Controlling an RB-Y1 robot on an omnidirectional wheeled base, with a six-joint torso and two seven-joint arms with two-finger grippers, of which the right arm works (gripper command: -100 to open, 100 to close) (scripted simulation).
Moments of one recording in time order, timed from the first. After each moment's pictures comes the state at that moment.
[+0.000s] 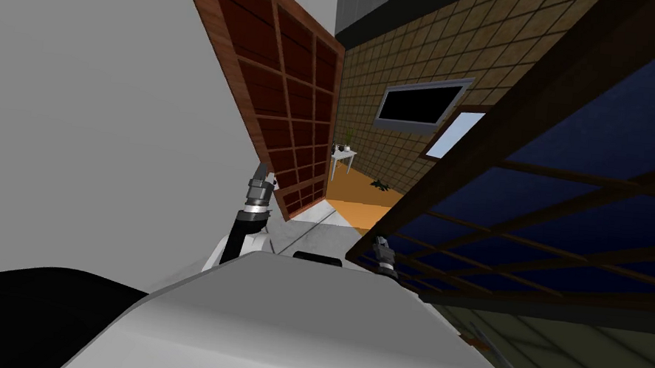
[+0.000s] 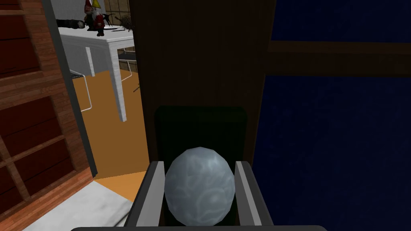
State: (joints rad) arm 0.20 -0.44 0.34 -0.87 -0.67 -0.94 -1.53
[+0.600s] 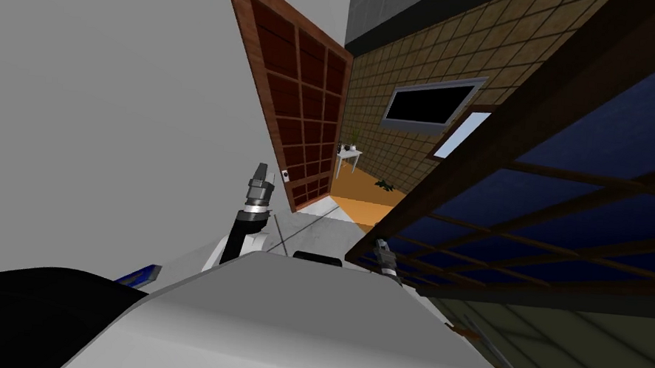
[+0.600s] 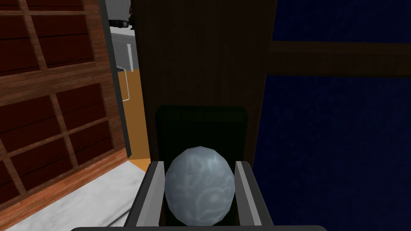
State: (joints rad) arm 0.23 -0.49 0.41 -0.86 -0.64 -1.01 -1.60
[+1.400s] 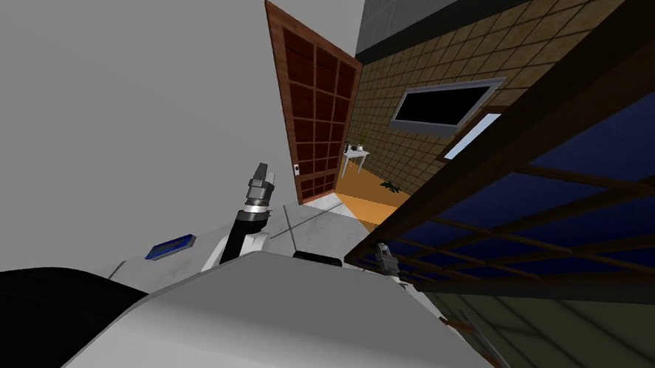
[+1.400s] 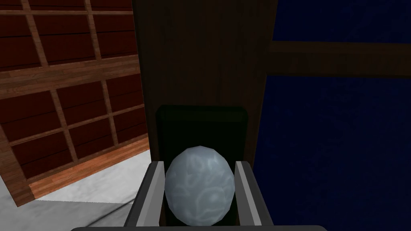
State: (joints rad) arm 0.25 -0.54 0.46 -0.83 -0.62 -1.09 -1.67
